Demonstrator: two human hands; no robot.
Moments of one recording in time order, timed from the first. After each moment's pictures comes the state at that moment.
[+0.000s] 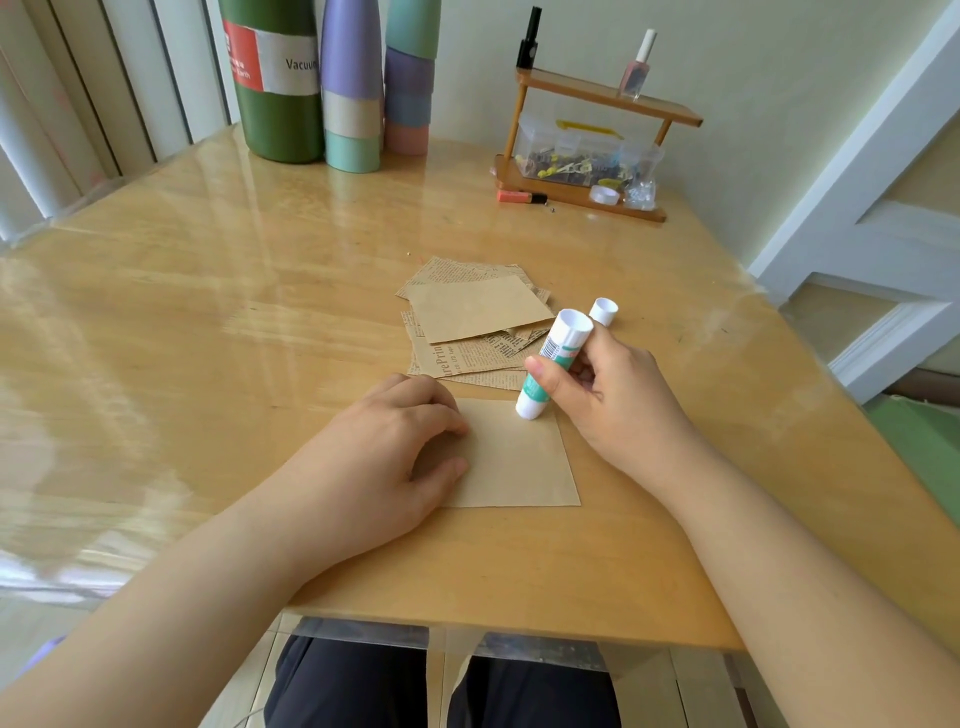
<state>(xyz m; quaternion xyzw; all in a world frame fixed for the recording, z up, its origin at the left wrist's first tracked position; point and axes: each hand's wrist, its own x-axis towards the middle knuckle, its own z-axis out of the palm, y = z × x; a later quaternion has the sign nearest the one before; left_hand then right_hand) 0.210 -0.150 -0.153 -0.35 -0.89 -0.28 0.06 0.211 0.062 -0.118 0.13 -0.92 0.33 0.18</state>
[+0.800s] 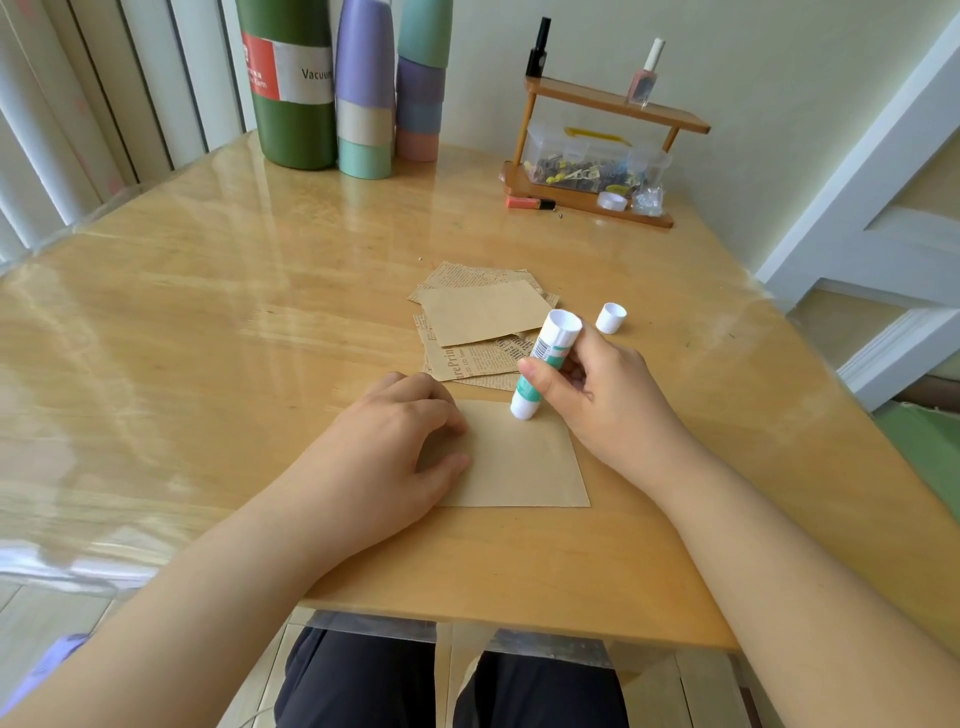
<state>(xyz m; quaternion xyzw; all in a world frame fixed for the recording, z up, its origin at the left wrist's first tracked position) 0.212 -0.154 -0.152 -0.31 -0.90 -0.29 0.08 0.204 0.055 -0.123 0.14 -0.92 0.33 0.16</state>
